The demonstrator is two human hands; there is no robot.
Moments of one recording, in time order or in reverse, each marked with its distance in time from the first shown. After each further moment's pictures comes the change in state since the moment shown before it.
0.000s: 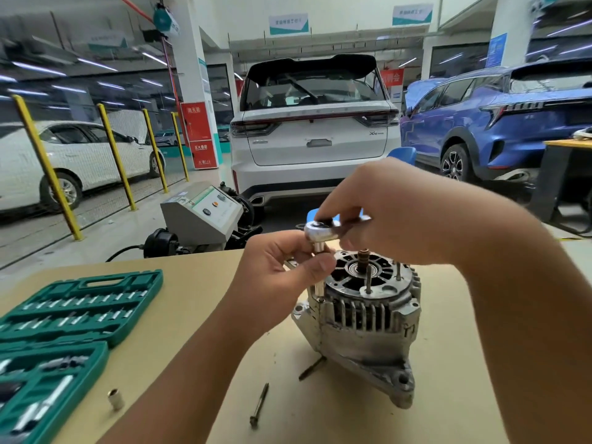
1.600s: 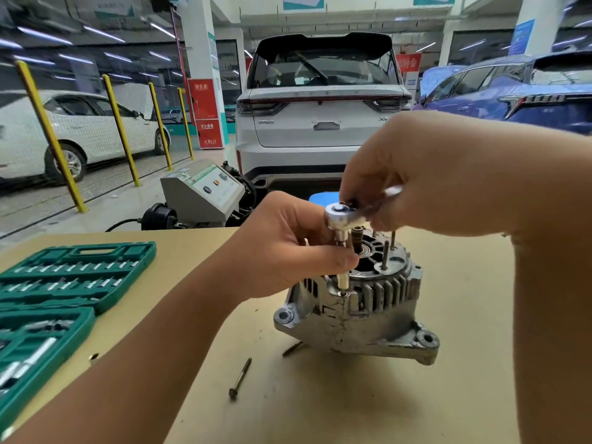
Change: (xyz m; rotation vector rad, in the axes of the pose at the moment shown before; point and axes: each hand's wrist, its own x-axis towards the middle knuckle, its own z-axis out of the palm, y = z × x) left_hand 0.015 0.028 0.008 0.065 -0.313 -0.024; right_hand -0.017 0.001 -0.019 0.054 -0.042 0.080
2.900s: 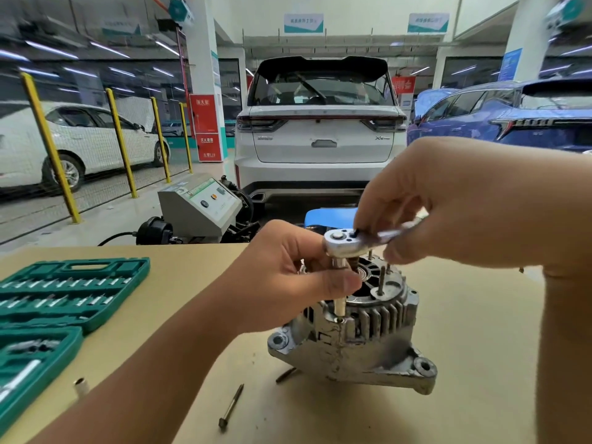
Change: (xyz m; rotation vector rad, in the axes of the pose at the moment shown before) left_hand -0.003 0.002 0.007 0.071 0.017 0.019; right_hand -0.010 0.014 -0.010 0.010 -0.006 0.035
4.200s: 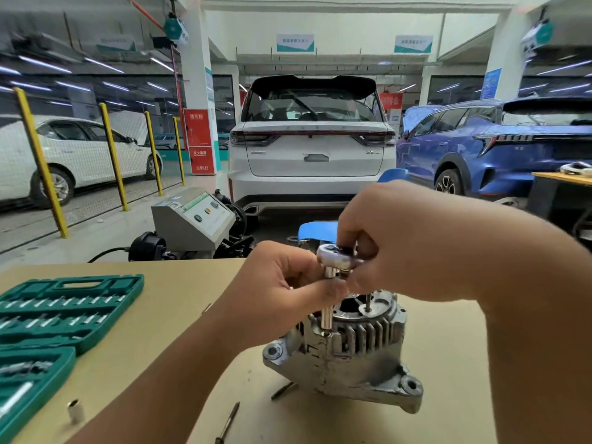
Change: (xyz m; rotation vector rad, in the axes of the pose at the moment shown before) left_hand 0.000 -0.006 0.002 -0.022 0.092 -0.009; right_hand 0.007 -0.019 0.011 -0.198 -0.038 -0.004
